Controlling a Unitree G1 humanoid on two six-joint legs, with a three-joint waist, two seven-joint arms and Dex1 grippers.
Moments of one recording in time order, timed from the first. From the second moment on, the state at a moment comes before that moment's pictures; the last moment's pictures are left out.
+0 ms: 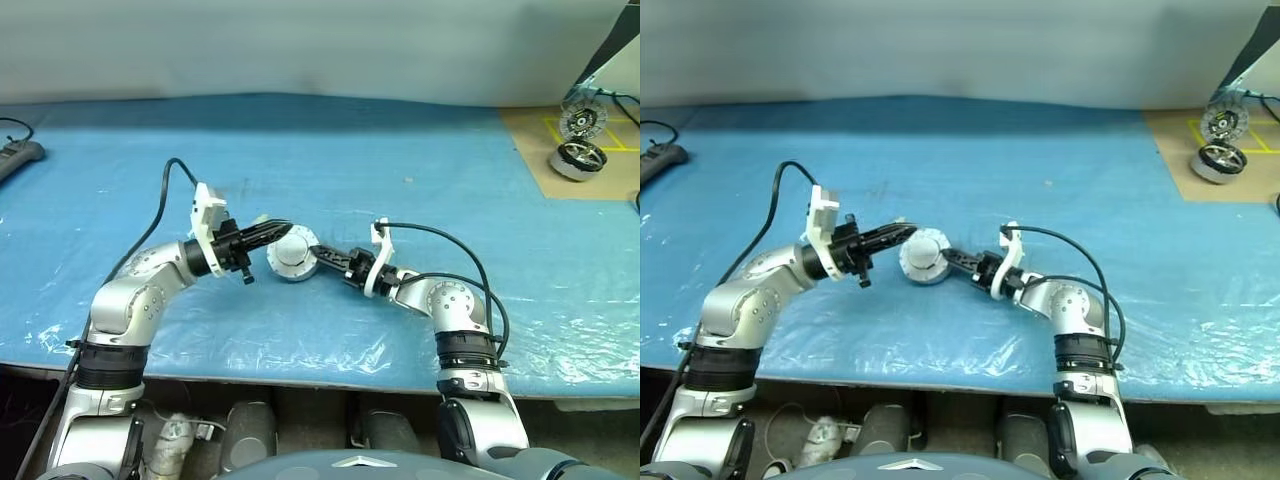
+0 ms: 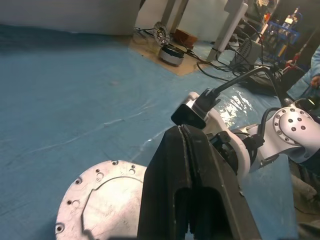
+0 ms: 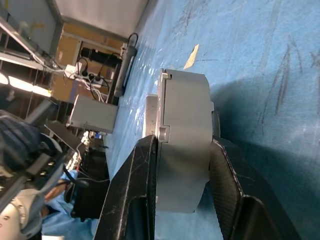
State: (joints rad) left arm -0.35 0.45 0.11 -0.06 -0.68 0.55 -0.97; right arm -0.46 -0.03 -0.24 0.22 0.78 1.09 0.49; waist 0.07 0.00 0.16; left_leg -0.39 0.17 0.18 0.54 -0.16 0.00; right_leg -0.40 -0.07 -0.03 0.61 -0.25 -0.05
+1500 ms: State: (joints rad) left arm -0.43 0.13 0.41 0.18 -1.26 1.00 -0.51; right arm -0.53 -0.01 -0.41 0.11 1.26 1.20 0.15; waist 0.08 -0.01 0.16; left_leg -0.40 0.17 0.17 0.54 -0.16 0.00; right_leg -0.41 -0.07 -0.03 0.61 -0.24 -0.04
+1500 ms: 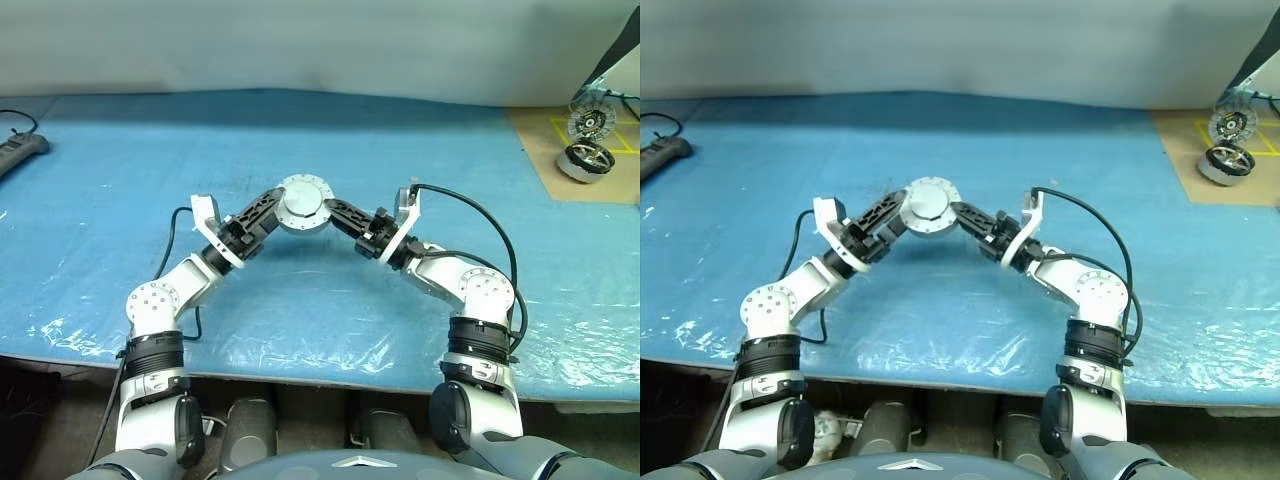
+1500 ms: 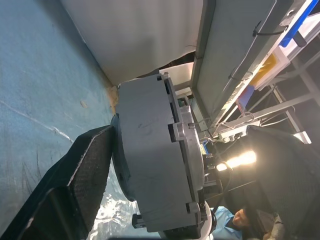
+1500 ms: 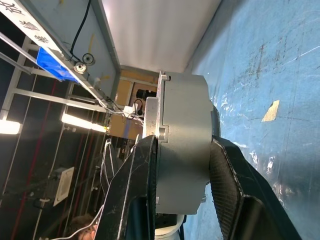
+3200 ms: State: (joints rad) left arm -0.42 0.03 0.36 0.21 -1.27 0.95 -0.44; right arm -0.53 -0.05 -0.34 0.12 1.26 1.20 0.15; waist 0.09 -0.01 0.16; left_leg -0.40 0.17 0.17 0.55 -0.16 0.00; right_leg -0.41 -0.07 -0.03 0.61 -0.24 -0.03
